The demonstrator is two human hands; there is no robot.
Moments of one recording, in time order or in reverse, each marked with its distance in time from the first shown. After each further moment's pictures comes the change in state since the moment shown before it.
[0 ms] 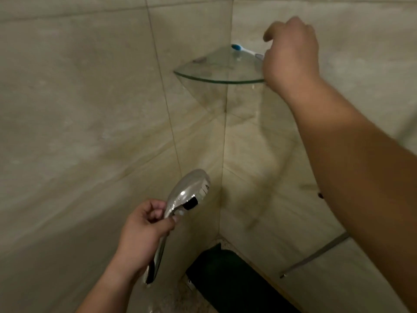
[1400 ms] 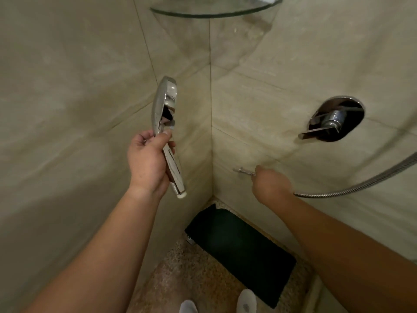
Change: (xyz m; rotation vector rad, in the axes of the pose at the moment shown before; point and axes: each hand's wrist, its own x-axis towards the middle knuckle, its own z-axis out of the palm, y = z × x) left_hand -0.012 0.028 0.043 -0.426 0.170 0.024; right_hand -0.343 0.059 0.071 -0.121 -0.933 0.167
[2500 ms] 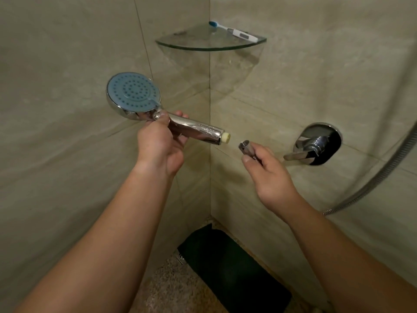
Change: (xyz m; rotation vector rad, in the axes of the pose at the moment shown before) left_hand -0.033 0.039 0.088 -0.384 0.033 -0.134; right_hand -0.072 0.013 -0.116 1.080 0.300 -0.354
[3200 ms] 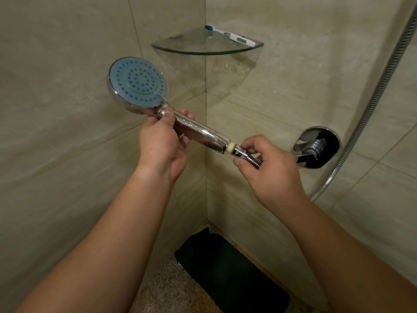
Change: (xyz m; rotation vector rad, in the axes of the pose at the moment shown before) left_hand -0.003 0.002 0.011 0.059 -0.090 0.057; right_hand 0.008 -0.025 0.001 -0.374 0.181 -0.198
